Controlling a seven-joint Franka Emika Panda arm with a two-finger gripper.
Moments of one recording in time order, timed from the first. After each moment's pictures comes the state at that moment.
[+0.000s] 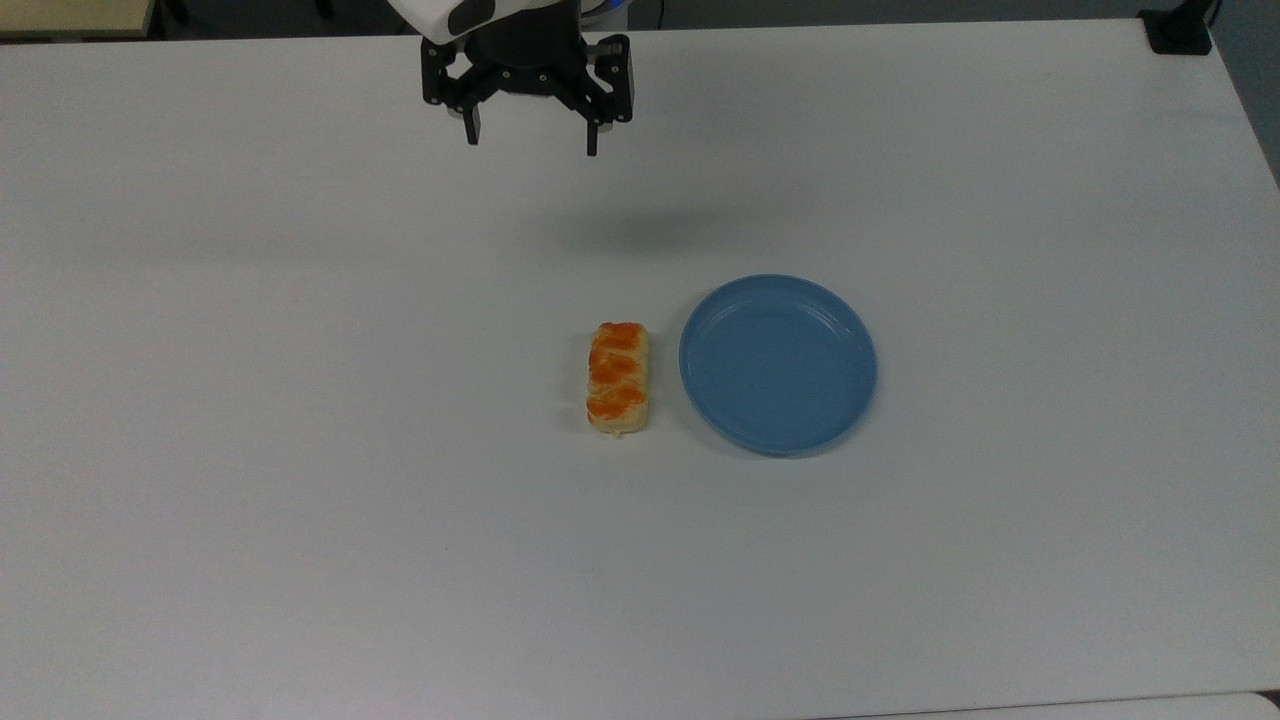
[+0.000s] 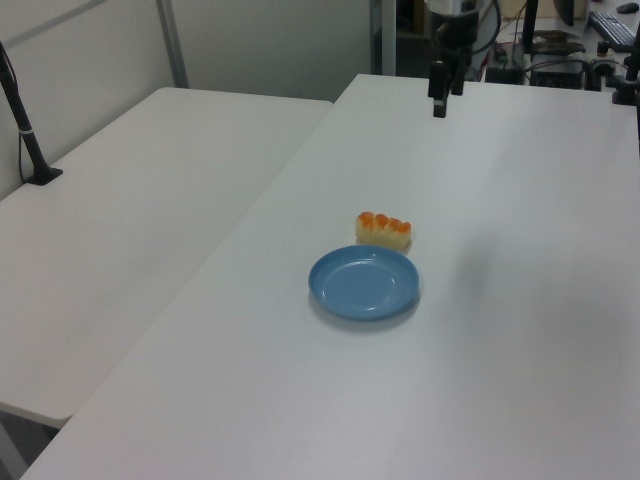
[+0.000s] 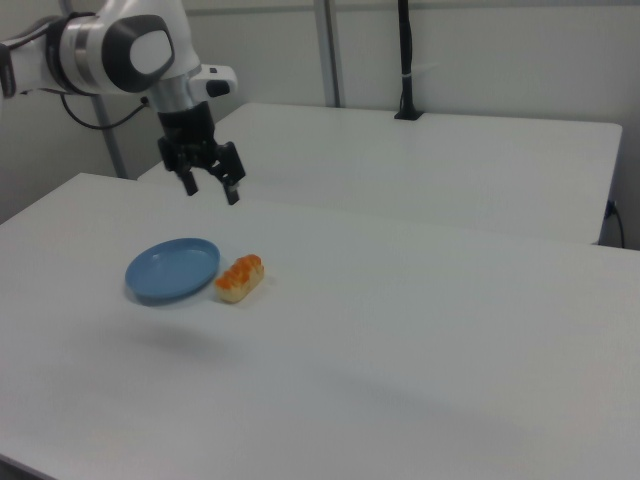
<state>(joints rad) 0.04 0.11 0.02 -1.61 -0.05 1.77 0.12</state>
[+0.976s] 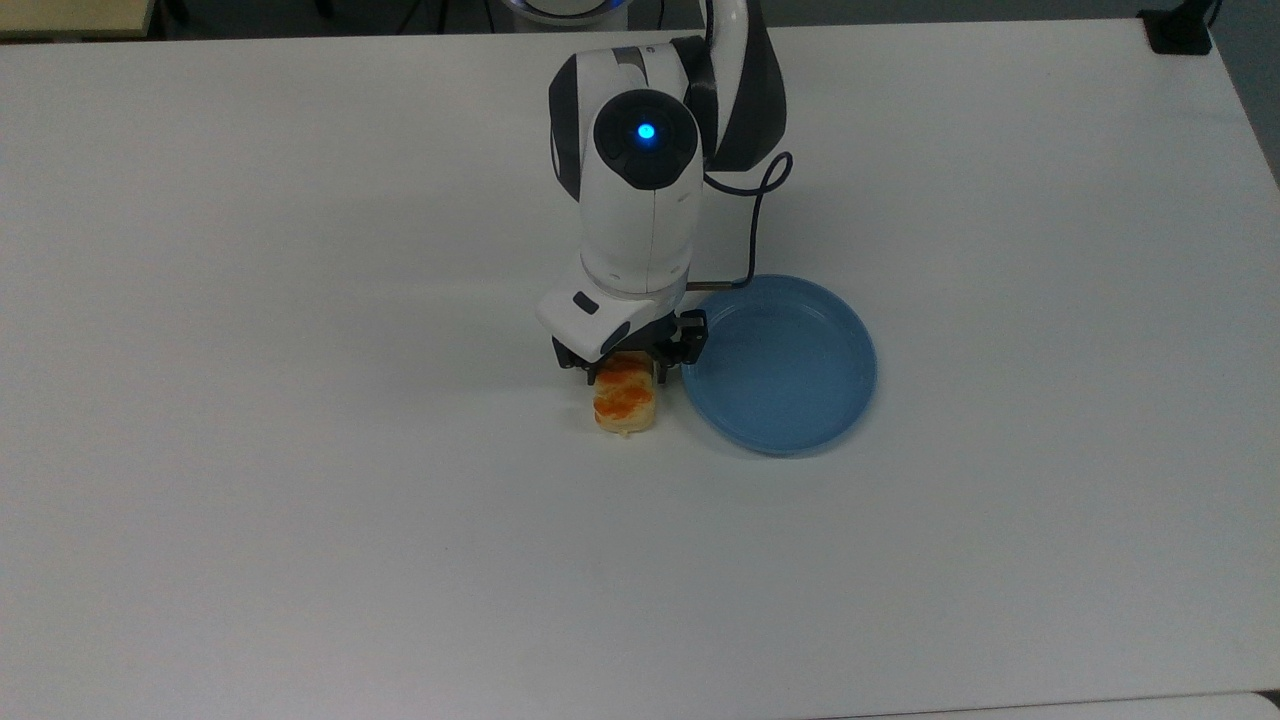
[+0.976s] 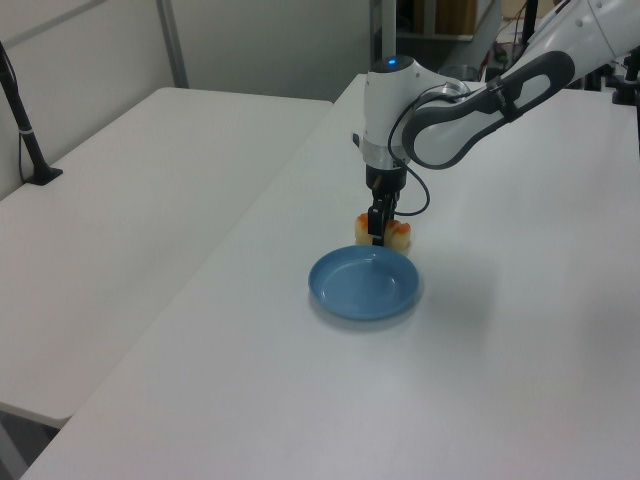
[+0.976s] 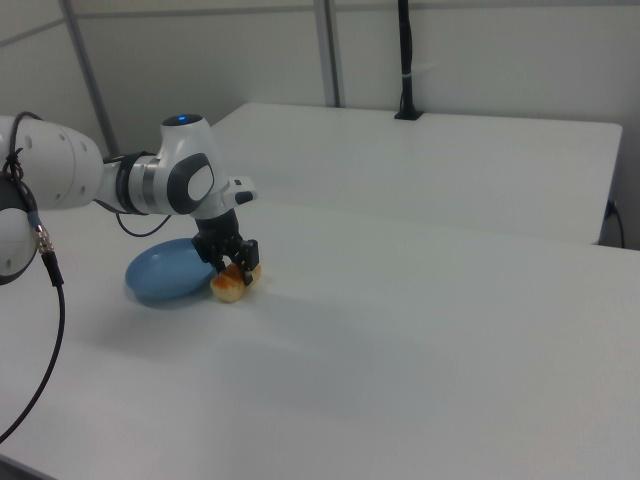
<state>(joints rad) 0.17 0.54 -0.02 -1.62 -0.06 2.22 0.11</state>
